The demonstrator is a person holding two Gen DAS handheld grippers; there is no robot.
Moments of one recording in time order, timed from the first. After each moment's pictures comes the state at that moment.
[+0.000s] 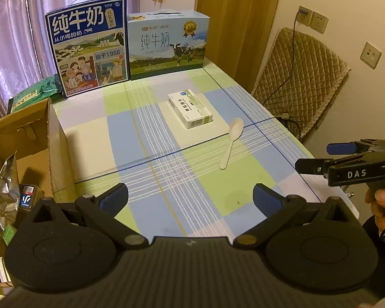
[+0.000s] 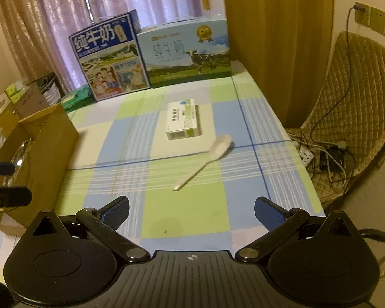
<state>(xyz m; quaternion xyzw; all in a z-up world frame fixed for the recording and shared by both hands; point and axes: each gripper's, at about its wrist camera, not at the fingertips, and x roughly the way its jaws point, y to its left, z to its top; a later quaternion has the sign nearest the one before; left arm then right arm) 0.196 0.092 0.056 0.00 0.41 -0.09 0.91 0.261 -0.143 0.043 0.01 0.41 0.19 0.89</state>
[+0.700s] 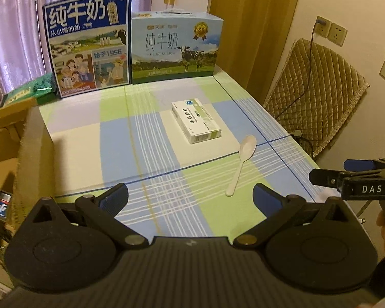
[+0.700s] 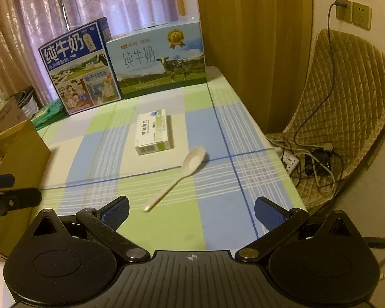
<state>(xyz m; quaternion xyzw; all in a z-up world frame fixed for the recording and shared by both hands) 0.251 0.077 0.017 -0.03 0.39 -0.07 0.92 0.300 -0.154 0.020 0.01 0.39 0.15 0.91</state>
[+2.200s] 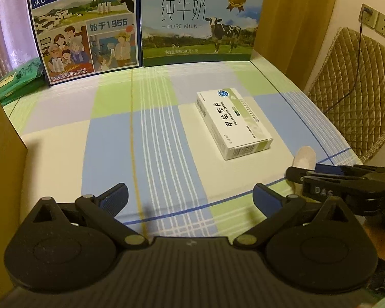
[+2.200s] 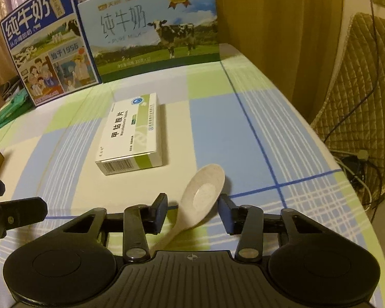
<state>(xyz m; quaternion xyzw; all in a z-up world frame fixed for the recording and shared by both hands) 0.375 0.076 -0.069 -0.03 0.41 -0.01 0.91 0.444 -0.101 -0.095 0.00 0.41 0.15 0.90</state>
